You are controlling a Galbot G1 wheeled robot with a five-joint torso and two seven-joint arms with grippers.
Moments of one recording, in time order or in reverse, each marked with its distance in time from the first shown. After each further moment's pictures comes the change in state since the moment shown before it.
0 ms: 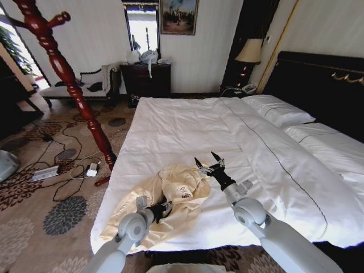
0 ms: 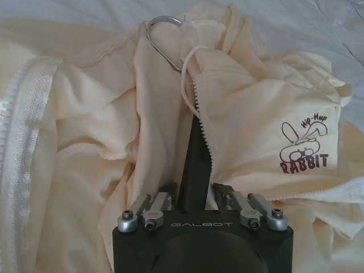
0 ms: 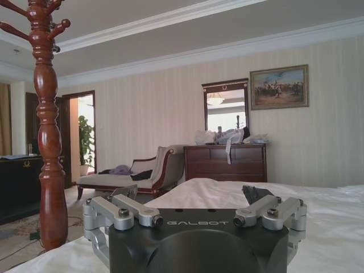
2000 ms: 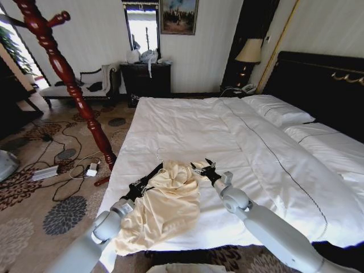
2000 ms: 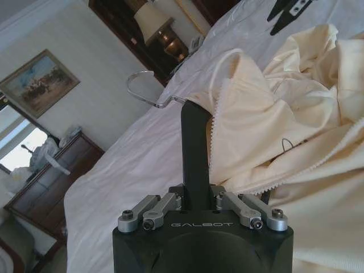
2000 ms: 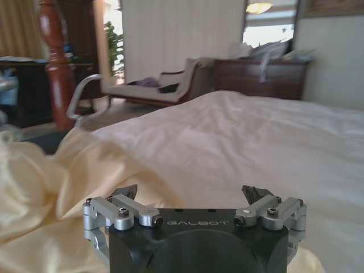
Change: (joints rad) left arm -0.064 0.258 -0.054 0.107 1.246 -0.513 0.513; right arm 0.368 -0.050 -0.260 -0.394 0.104 -0.195 -0.273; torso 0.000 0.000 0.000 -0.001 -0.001
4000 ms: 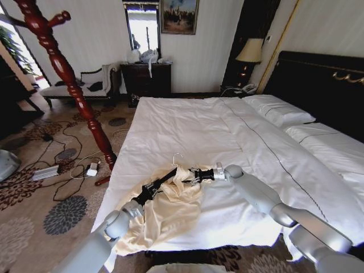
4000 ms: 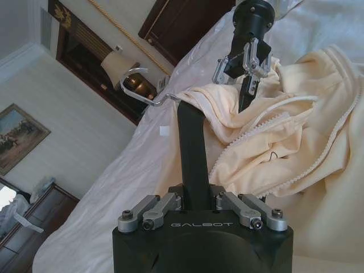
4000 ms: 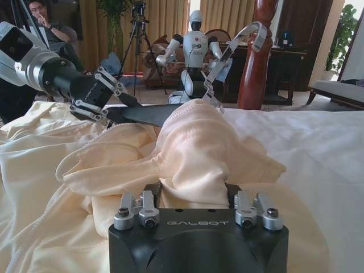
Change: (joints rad) left arm 0.003 -0.053 0.044 0.066 0.169 -0.196 0.057; right arm 0.442 0.233 -0.231 -0.664 -0.185 0.310 -0.980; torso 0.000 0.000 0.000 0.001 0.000
